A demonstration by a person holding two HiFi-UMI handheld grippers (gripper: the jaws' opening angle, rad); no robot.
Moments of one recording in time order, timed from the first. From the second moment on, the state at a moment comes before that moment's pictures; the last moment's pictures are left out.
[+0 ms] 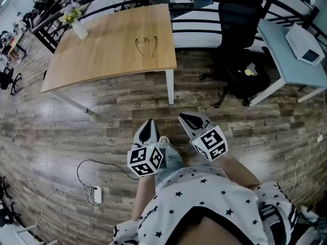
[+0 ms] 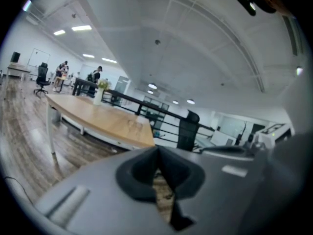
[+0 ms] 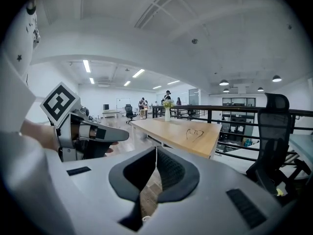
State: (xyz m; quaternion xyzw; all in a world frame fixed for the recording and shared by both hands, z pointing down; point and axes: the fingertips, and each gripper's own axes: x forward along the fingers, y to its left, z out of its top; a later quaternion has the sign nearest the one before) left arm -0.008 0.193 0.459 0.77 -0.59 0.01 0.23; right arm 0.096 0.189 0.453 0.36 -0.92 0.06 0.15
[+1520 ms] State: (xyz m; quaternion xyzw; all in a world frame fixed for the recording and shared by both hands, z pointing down) left arm -0.127 -0.091 0.467 0.78 -0.57 0.05 0.25; right arm -0.015 -0.108 0.449 0.40 -0.90 0.04 0.19
